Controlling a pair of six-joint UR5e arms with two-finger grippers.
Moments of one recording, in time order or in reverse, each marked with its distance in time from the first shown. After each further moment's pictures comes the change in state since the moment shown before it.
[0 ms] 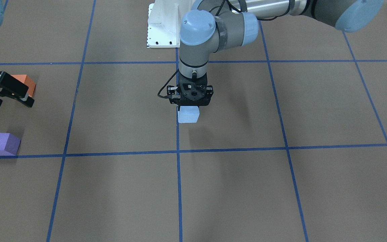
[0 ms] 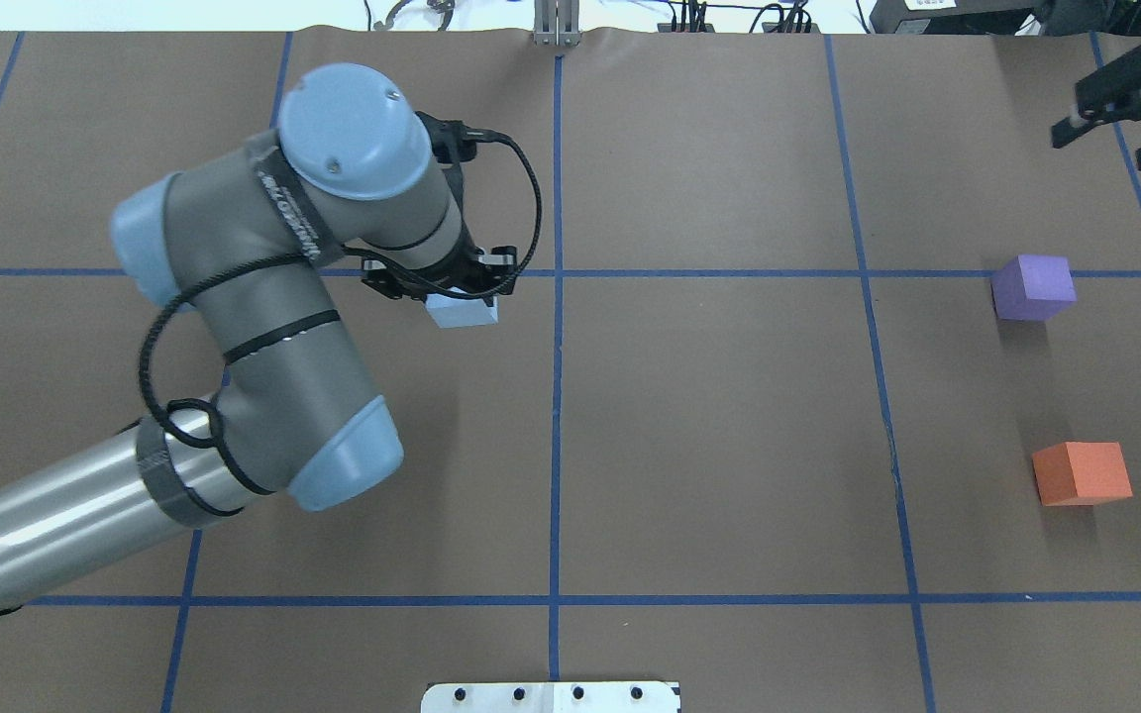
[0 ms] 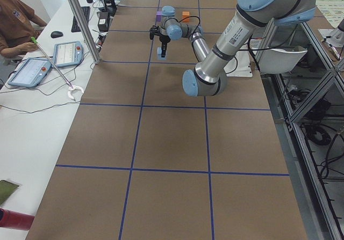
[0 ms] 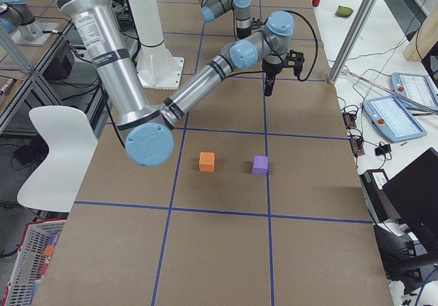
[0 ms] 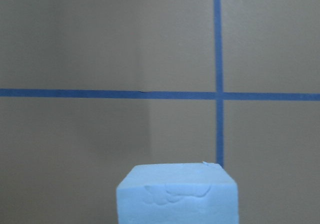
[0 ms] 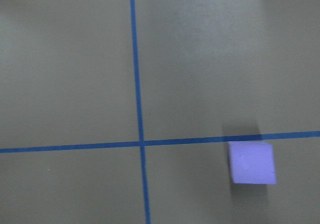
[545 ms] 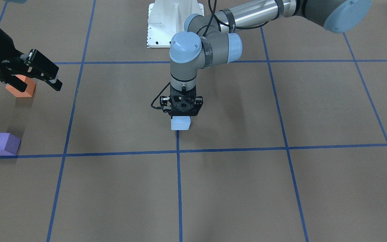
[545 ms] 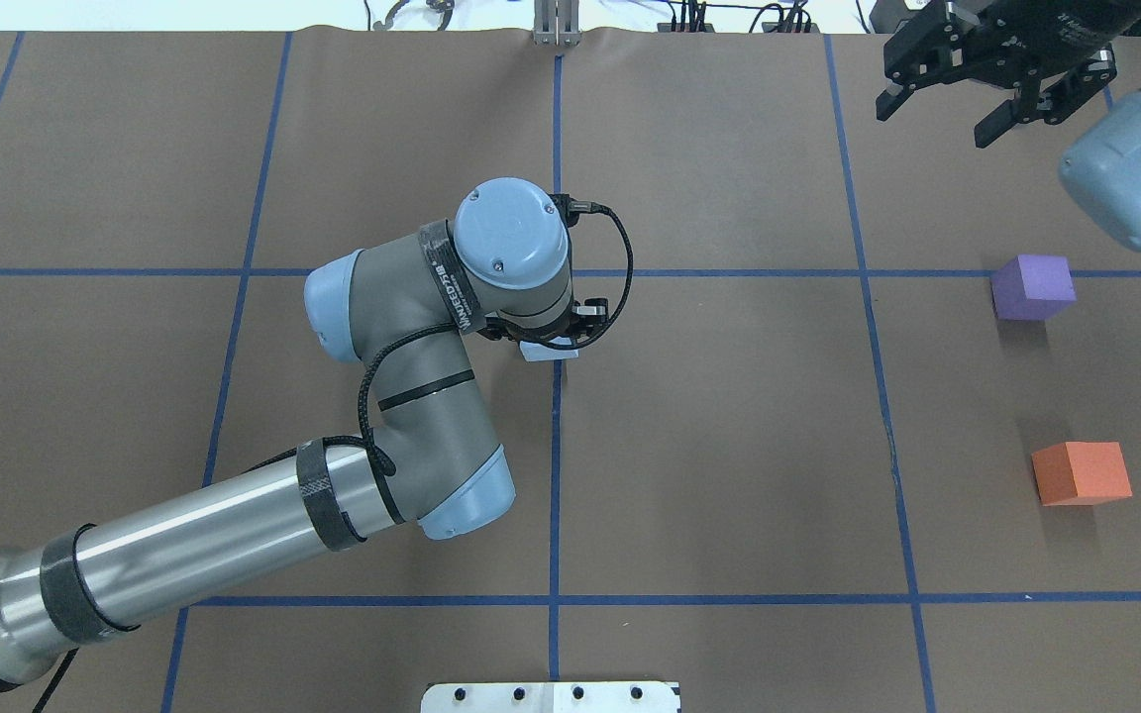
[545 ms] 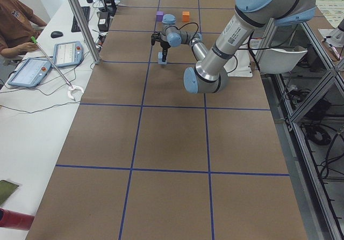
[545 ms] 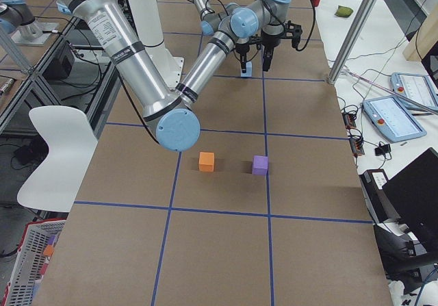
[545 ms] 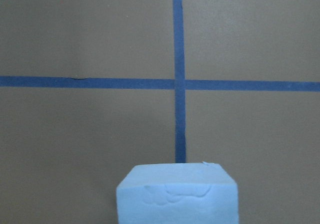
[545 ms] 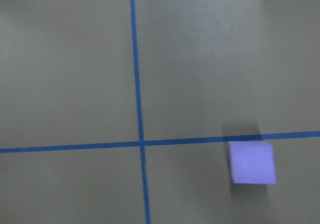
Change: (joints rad) left arm 0.032 -0.021 0.128 -0.109 0.021 -0.009; right arm -0.033 0.149 0.065 -0.187 -0.006 0.025
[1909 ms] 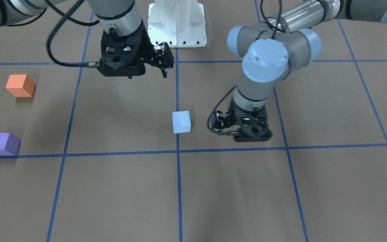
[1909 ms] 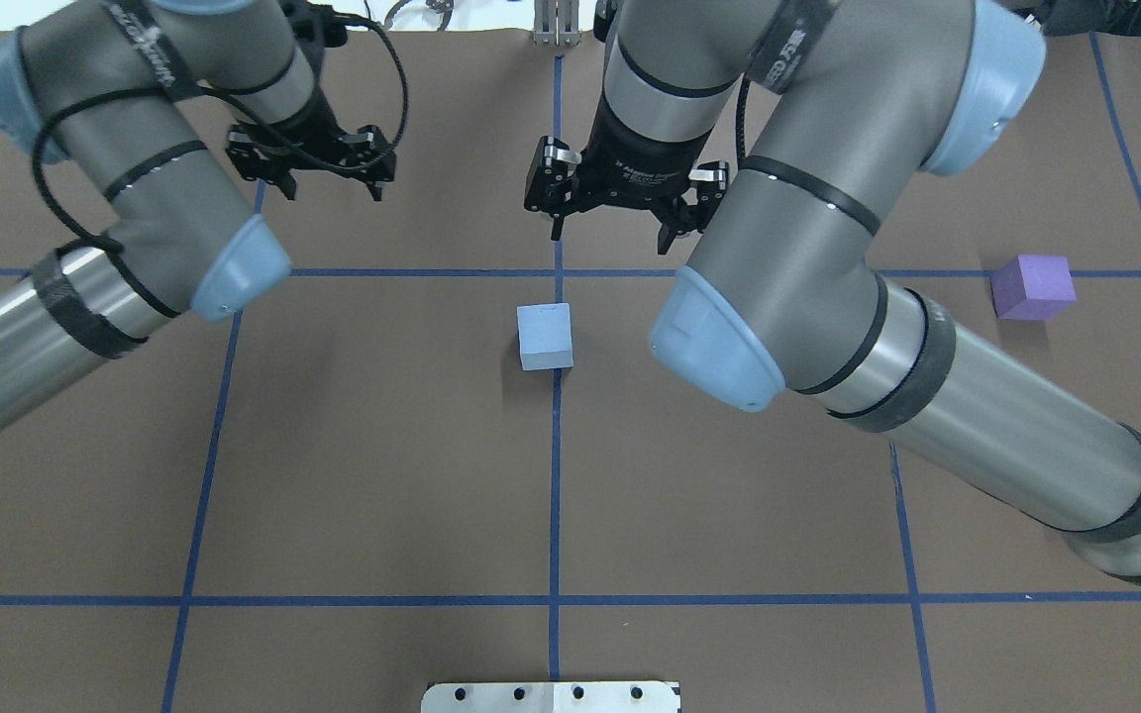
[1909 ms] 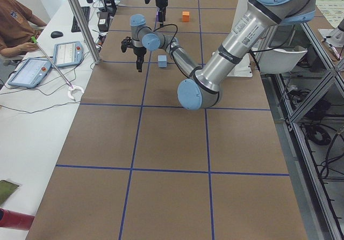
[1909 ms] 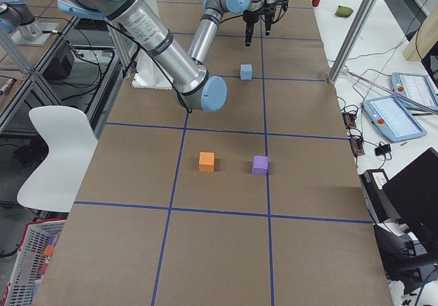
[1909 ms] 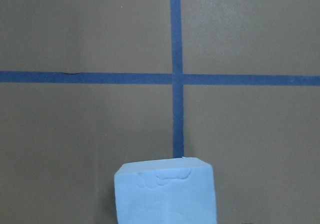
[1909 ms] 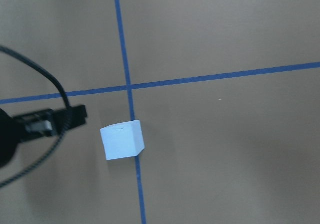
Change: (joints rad) left arm -0.411 0.238 -0.201 0.179 -0.310 0.408; right arm -0.419 0.307 -0.238 0.097 -0.296 0.294
